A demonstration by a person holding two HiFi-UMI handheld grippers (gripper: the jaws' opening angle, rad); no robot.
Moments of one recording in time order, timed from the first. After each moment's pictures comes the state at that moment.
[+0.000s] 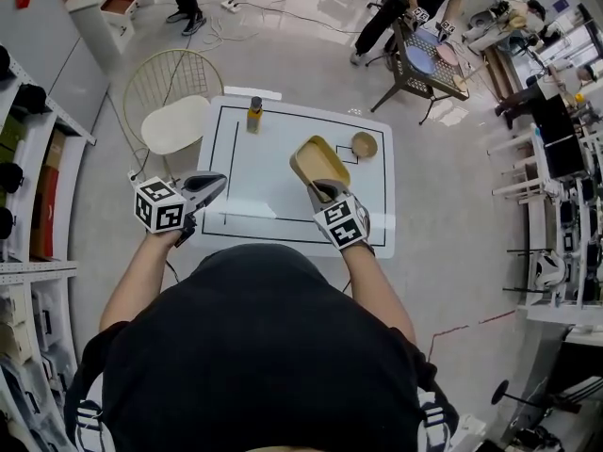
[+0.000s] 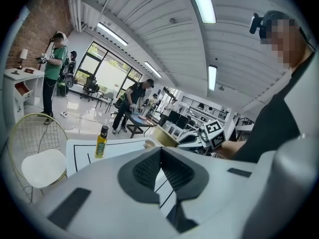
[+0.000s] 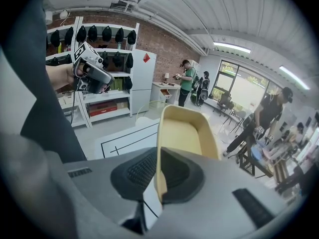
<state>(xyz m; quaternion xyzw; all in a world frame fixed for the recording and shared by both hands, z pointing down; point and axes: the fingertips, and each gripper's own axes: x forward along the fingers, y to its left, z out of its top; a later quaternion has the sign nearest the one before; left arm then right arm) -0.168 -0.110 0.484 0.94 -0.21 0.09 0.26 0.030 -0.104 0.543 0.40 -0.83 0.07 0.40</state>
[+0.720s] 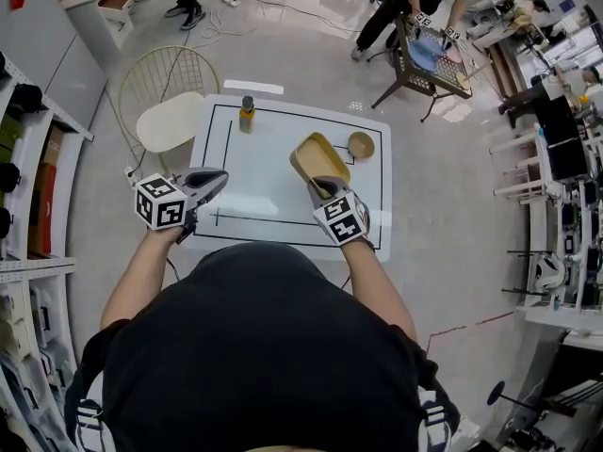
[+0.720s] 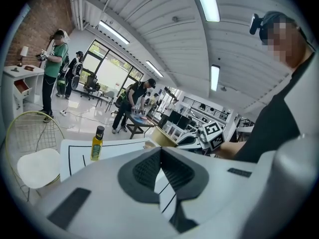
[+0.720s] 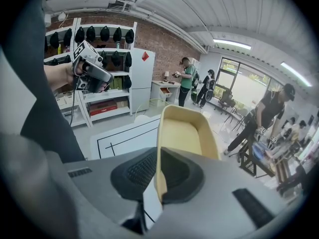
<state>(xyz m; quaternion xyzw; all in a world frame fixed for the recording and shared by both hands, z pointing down) -0.135 -0.134 0.489 0.93 -0.21 0.09 0.27 0.060 -0.129 0.557 0.39 -0.83 0.09 0.40</state>
